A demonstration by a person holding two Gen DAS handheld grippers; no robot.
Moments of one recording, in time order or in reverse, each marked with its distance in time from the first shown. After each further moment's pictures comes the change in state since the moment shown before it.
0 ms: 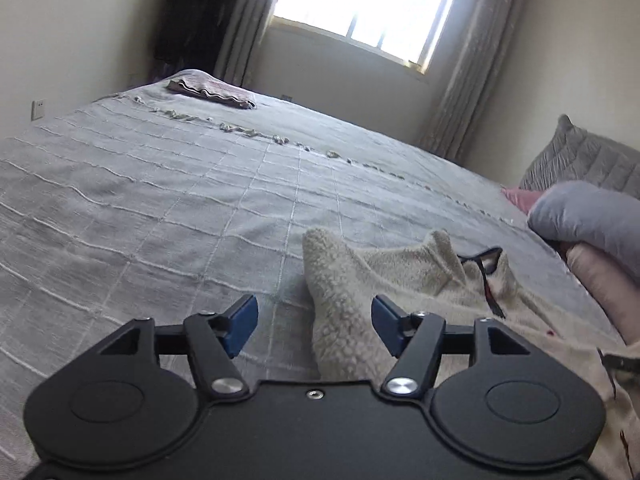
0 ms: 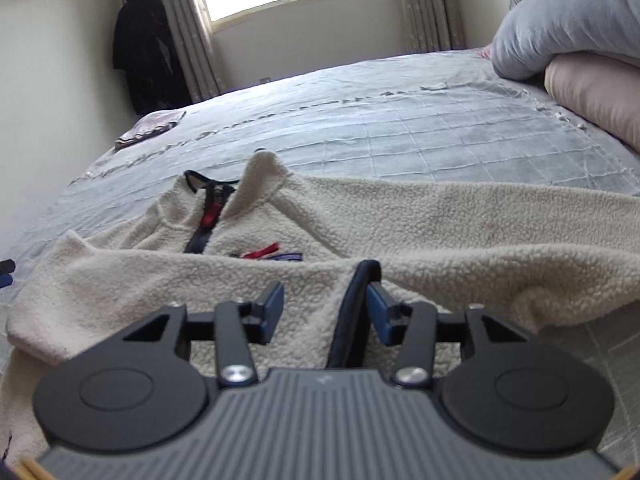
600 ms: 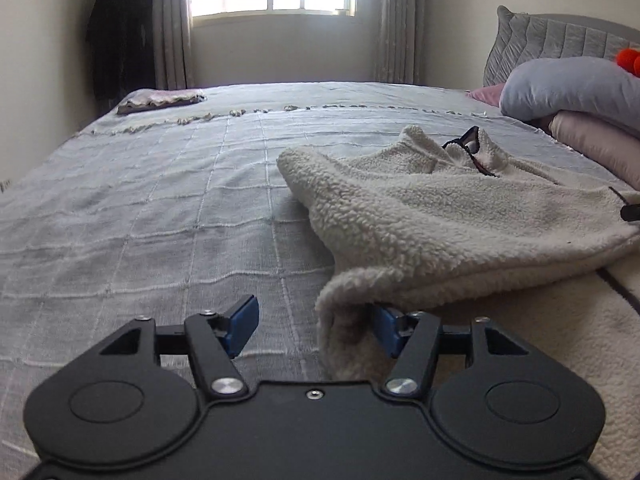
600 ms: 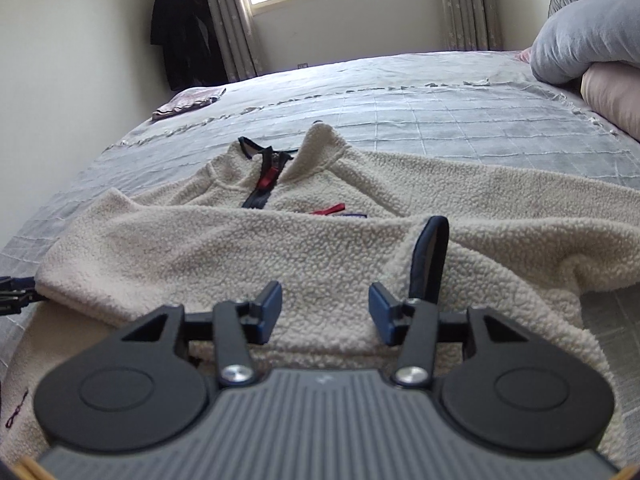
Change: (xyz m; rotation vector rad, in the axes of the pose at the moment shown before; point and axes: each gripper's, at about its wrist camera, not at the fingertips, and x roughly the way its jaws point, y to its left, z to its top) left arm 0.007 -0.013 -0.060 0.383 0.055 0.023; right arm -0.002 0.034 -0.023 -0.050 0.052 0.053
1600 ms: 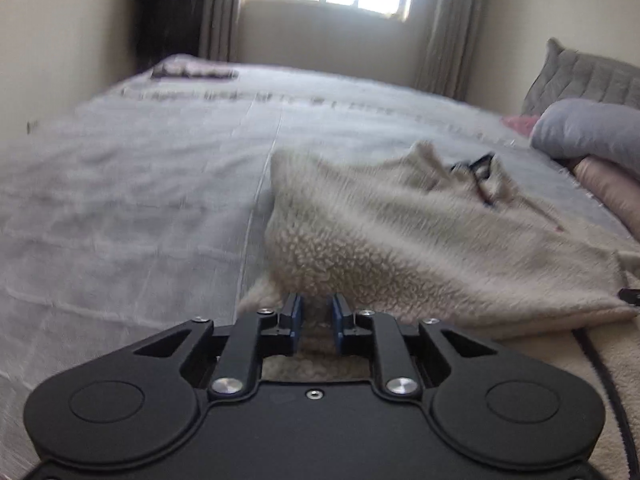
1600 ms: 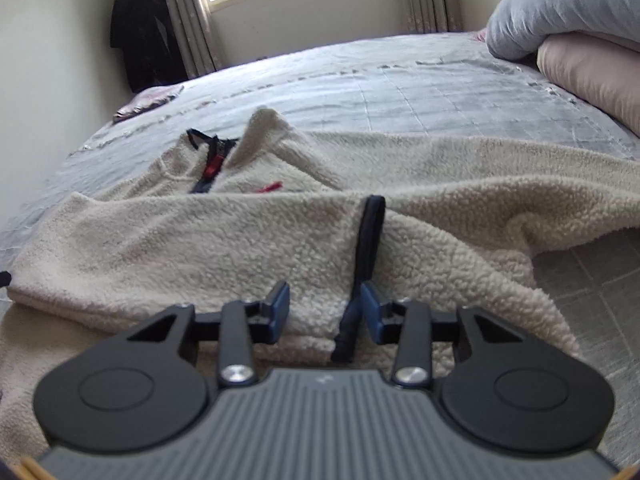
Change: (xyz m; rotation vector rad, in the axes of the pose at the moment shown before) left arm 0.006 -0.038 0.006 -0.246 0.079 0.061; right arm 0.001 -0.042 -0.018 0.096 0.047 -0.106
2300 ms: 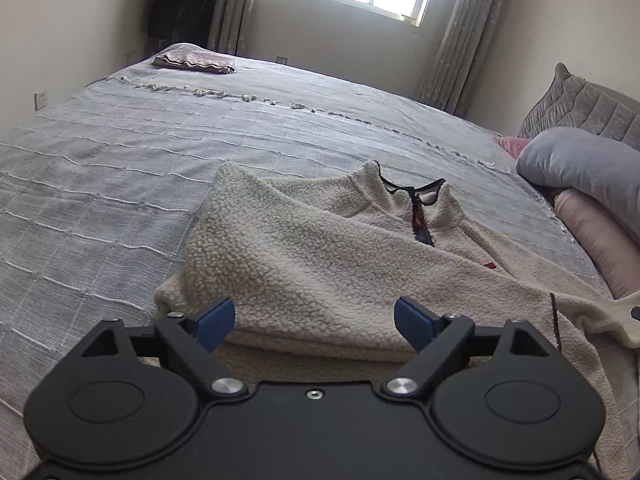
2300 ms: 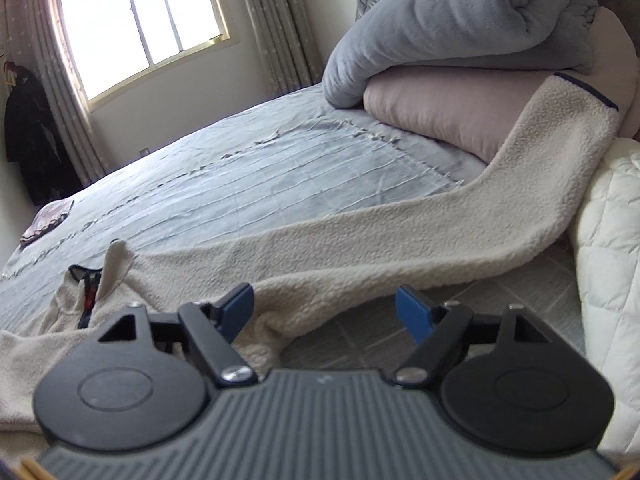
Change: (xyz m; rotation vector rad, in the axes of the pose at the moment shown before) left arm -0.068 -0.082 0.033 -0.114 -0.002 -0.026; right arm -0.105 -0.142 0.035 0.272 -0.237 -0.261
